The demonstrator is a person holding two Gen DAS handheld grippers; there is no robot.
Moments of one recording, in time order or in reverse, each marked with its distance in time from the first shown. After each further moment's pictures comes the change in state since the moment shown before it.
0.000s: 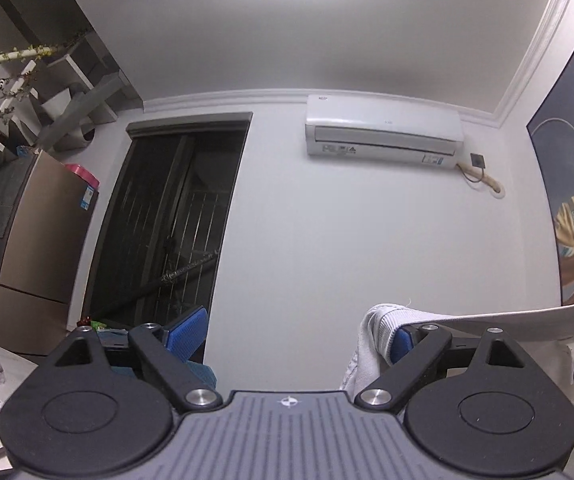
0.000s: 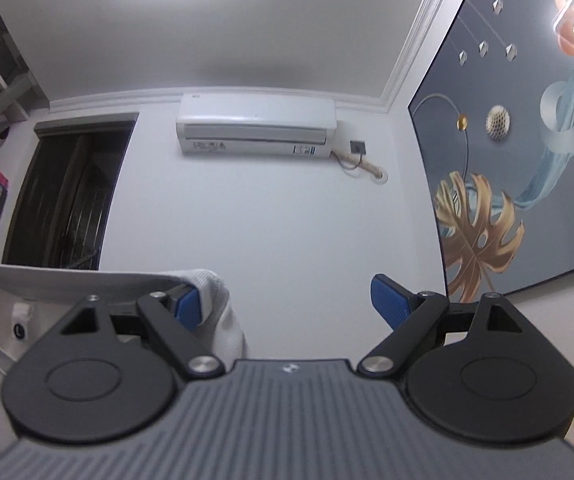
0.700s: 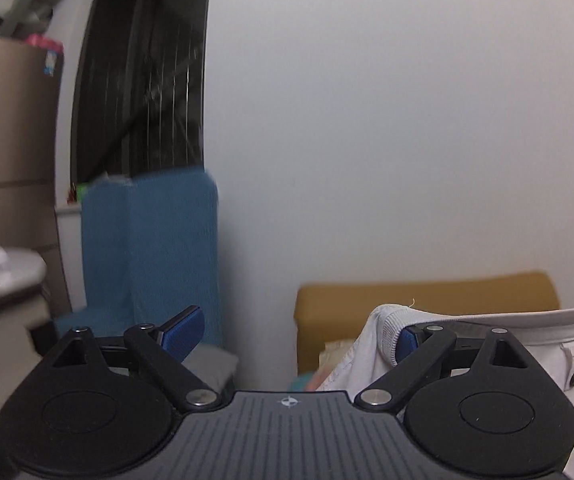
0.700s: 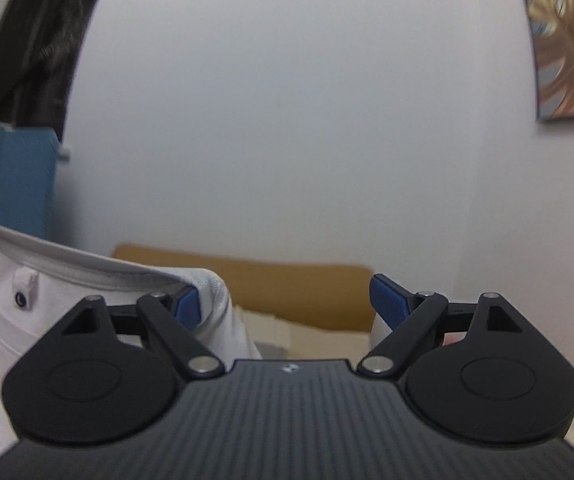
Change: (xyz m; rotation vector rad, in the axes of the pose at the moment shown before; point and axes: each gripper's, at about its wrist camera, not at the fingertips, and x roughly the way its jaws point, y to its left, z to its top) left arm 0.378 0.018 -0.443 0.168 0.485 0.116; right arm 0.282 0.068 -0.395 -0.119 0.549 0.026
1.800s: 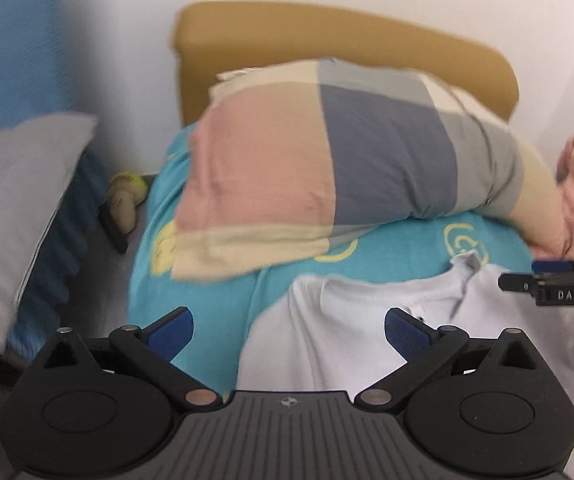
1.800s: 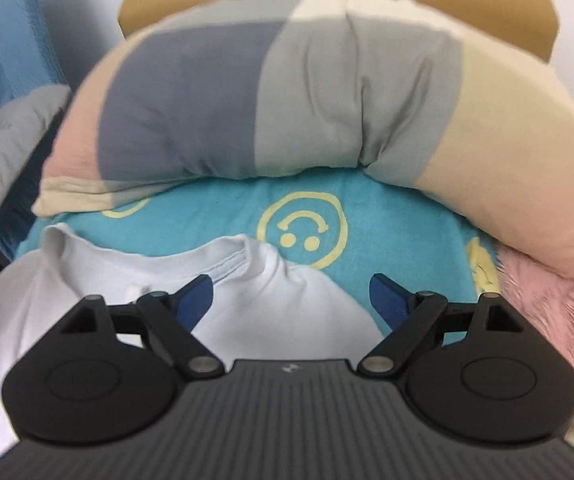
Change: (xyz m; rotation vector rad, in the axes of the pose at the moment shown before) left arm 0.230 0.015 -0.170 0.031 0.717 -0.369; right arm 0.263 0.043 -0.196 0.081 0.748 0.348
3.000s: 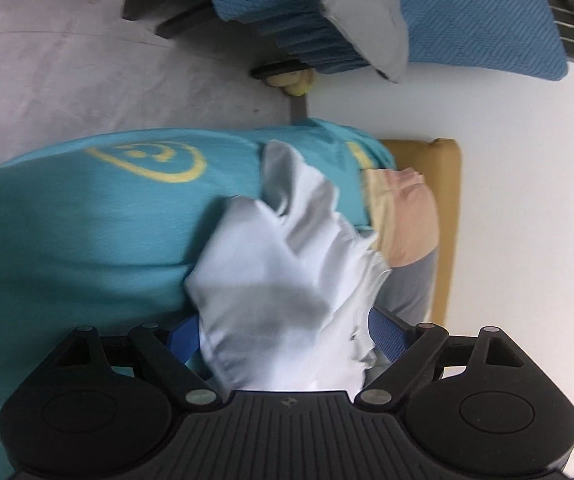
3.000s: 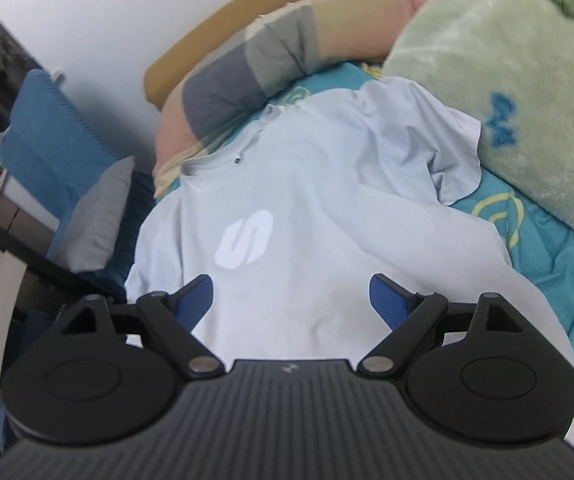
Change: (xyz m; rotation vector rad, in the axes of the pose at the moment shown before) left arm -0.069 0.093 -0.293 -1.364 -0.210 -0.443; right arm -0.244 0.036 -0.241 0.514 -0.116 0.142
